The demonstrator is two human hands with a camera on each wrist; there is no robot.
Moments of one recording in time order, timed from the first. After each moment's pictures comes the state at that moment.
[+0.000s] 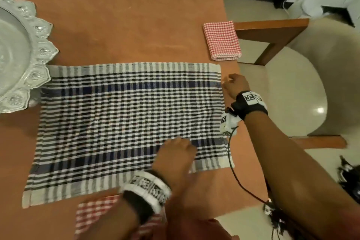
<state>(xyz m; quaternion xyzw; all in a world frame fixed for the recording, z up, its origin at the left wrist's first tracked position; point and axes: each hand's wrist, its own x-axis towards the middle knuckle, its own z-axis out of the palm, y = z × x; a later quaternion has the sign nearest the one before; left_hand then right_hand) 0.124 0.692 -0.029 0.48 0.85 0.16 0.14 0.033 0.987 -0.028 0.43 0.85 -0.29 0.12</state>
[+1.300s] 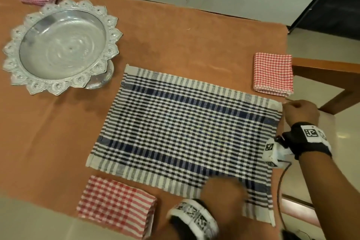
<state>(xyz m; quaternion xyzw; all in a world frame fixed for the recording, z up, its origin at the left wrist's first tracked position) 0.170 0.788 -0.021 0.30 0.89 0.23 0.26 0.019 1.040 0.001 0.41 0.86 -0.29 0.01</state>
